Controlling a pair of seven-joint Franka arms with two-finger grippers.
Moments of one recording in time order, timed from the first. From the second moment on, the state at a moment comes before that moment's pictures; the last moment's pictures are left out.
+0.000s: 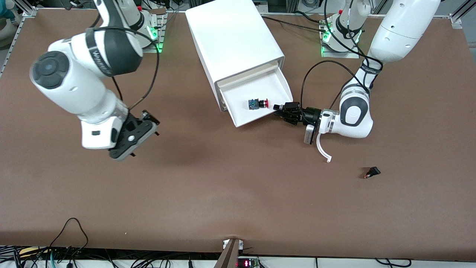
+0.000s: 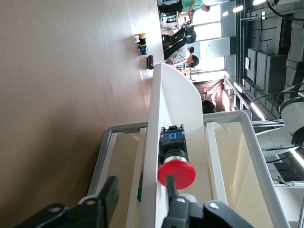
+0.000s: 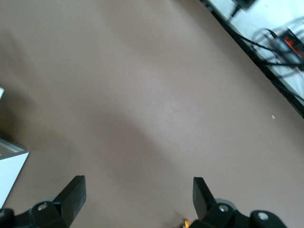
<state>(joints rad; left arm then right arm) -0.02 0.59 -0.19 -2.02 -1.33 1.78 1.12 0.42 0.42 -0.07 -1.35 0.08 1.92 -0.52</state>
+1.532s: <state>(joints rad) 0.03 0.41 -0.23 -1.33 -0.14 1.40 0.28 0.85 0.64 -0.07 -1.23 0.08 1.98 -0.70</state>
